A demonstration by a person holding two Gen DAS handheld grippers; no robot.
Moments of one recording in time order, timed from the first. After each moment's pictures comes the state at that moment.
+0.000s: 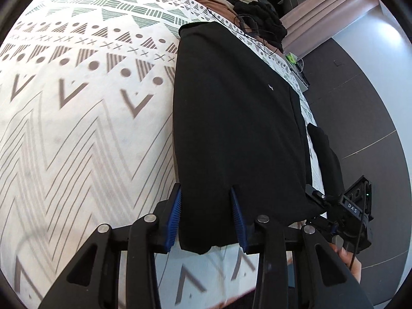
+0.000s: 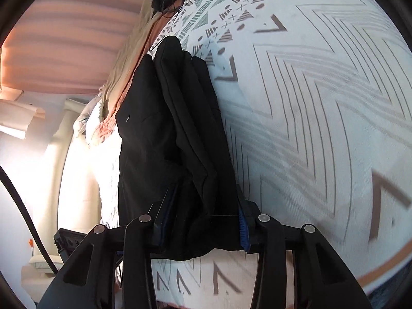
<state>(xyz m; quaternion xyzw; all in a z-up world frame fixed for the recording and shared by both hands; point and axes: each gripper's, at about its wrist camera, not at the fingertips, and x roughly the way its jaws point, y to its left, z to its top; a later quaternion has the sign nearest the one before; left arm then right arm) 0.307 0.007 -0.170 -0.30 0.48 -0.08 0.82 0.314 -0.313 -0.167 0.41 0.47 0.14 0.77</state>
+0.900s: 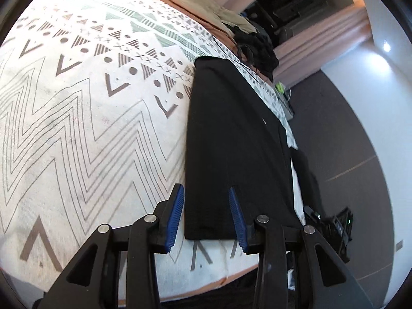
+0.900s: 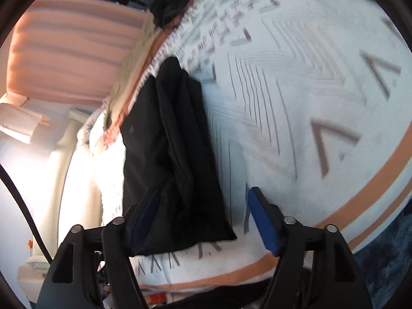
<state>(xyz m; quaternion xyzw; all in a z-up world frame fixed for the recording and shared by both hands) 0.260 0.057 -0.172 -0.38 0.40 -0.09 0.83 0.258 -0.341 -0.154 0.41 0.41 0.13 0.80</state>
